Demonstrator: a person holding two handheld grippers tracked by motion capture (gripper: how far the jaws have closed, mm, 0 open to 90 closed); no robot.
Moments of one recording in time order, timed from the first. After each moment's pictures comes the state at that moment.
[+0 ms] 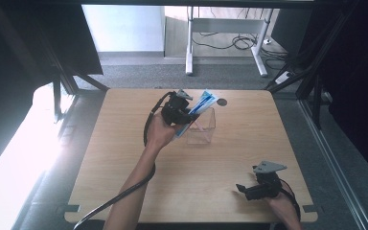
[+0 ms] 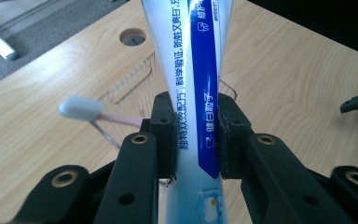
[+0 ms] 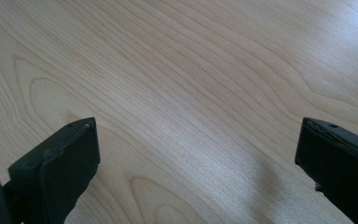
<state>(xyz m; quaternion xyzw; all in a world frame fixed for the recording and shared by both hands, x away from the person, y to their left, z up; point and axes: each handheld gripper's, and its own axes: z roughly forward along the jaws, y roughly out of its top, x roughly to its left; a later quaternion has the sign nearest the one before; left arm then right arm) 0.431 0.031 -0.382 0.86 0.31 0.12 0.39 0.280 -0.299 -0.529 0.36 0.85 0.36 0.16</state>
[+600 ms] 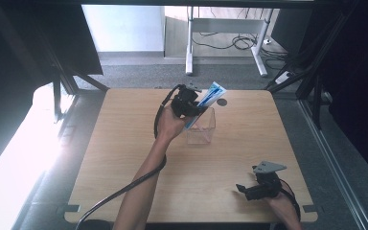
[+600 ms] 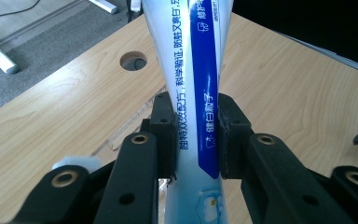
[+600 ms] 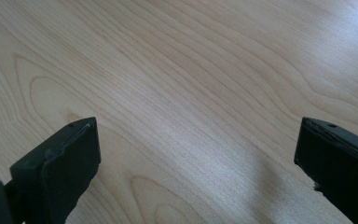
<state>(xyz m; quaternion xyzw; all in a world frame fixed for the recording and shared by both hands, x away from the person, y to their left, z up) 0.458 0.006 -0.381 0.85 0.30 0.12 0.40 0.280 -0.299 -0.529 0.35 0.85 0.36 0.16</state>
